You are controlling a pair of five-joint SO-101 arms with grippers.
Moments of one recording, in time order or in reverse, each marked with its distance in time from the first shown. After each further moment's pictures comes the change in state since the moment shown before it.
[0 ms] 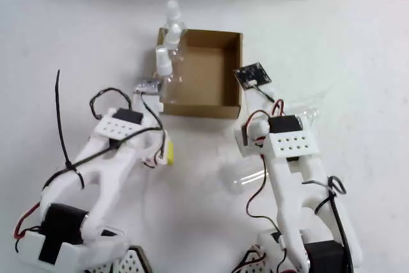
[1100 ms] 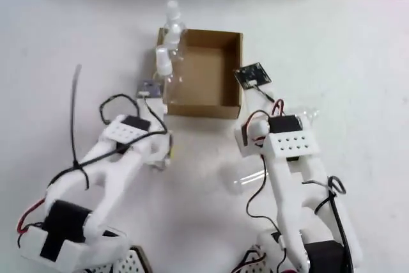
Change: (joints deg) left arm 2.3 1.1 3.5 -7.0 3.7; right arm 0.0 0.0 0.0 0.0 0.0
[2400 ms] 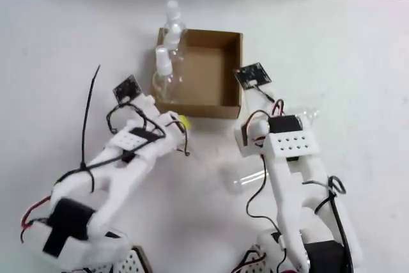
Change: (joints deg) left arm 4.0 2.1 5.5 -29.7 40.8; right arm 0.0 0.0 0.0 0.0 0.0
